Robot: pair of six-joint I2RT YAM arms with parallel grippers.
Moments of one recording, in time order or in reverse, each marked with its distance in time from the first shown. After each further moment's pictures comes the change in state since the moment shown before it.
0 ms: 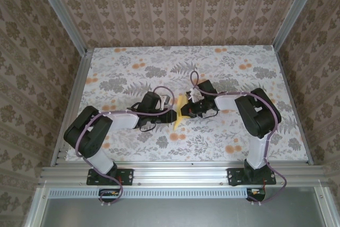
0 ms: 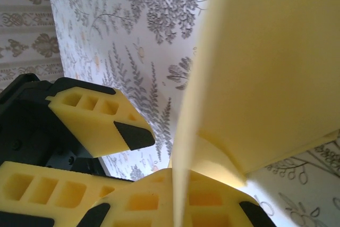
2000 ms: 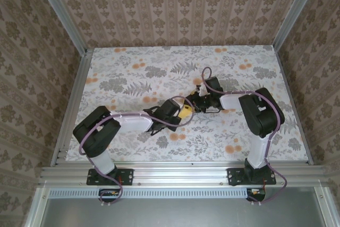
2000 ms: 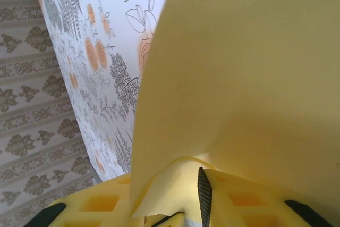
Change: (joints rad) left arm -0.257 0.057 0.151 -0.263 -0.538 0.345; right arm -0.070 -0.027 -0.040 0.171 0.135 0.333
